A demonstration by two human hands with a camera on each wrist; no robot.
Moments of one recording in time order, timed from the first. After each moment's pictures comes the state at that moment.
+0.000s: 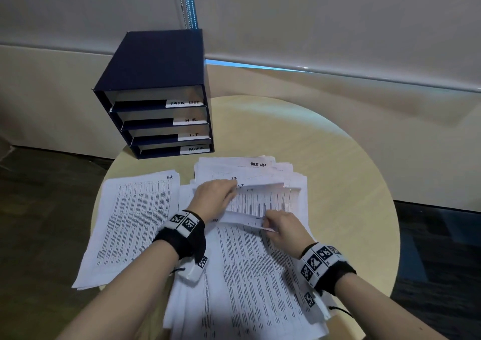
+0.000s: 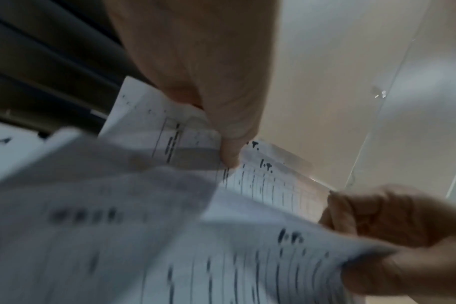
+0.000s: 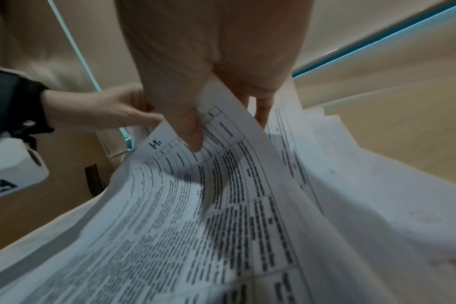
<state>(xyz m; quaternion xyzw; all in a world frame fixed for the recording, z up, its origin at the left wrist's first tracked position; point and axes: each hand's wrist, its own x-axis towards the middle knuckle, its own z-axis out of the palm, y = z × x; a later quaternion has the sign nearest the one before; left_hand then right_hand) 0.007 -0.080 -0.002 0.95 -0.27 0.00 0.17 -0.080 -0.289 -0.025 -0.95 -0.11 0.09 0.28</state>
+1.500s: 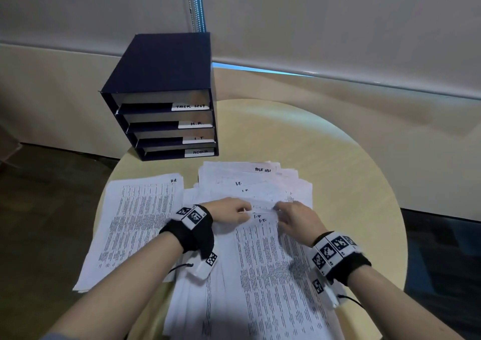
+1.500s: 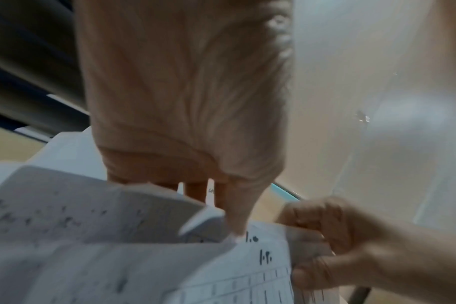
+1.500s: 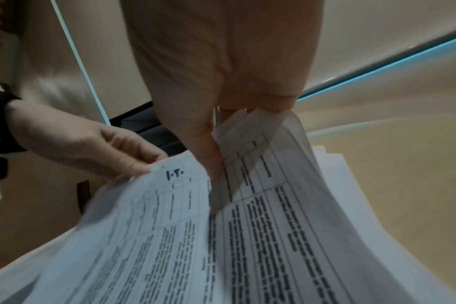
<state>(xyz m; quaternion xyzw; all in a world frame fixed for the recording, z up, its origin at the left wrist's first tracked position) 0.025 -0.096 -0.007 0.88 -0.27 -0.35 0.19 -0.047 -0.308 -0.006 -0.97 -0.09 0.10 0.20</state>
